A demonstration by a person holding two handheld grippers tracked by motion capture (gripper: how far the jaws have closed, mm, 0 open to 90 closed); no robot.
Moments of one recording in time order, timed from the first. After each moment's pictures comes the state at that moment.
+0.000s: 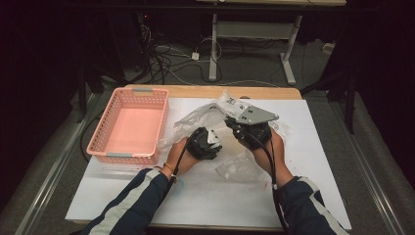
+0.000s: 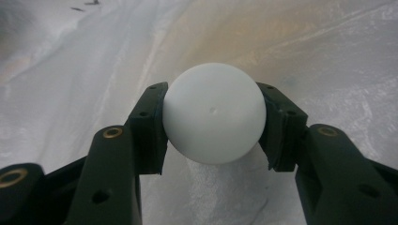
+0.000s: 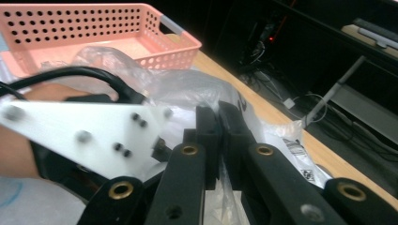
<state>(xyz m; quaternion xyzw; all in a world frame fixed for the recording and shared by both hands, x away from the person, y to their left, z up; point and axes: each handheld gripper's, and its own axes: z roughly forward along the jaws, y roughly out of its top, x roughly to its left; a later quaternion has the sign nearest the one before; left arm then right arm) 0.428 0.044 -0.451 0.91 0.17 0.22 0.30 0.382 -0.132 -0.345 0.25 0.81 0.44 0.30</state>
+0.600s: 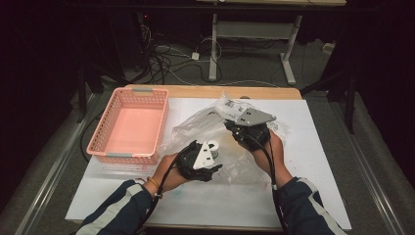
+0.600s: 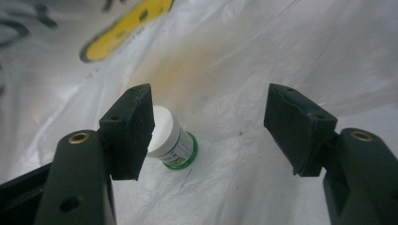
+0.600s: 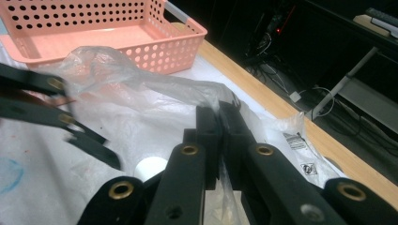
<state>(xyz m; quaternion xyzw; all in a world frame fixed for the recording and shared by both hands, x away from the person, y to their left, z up) 0.336 0.071 -0.406 0.89 0.11 0.23 0.39 0.386 -0.133 -0.354 0.24 0.82 0.43 0.29</state>
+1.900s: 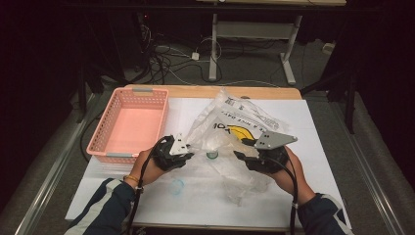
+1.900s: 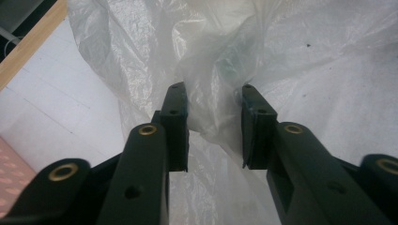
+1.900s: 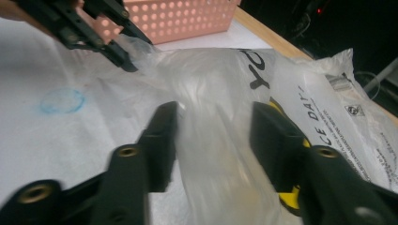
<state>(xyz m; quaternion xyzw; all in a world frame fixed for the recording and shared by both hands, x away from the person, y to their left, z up) 0.374 0.129 -0.430 0.91 0.19 0.21 0.31 0.345 -0.183 -0.379 0.22 0.85 0.43 0.23</state>
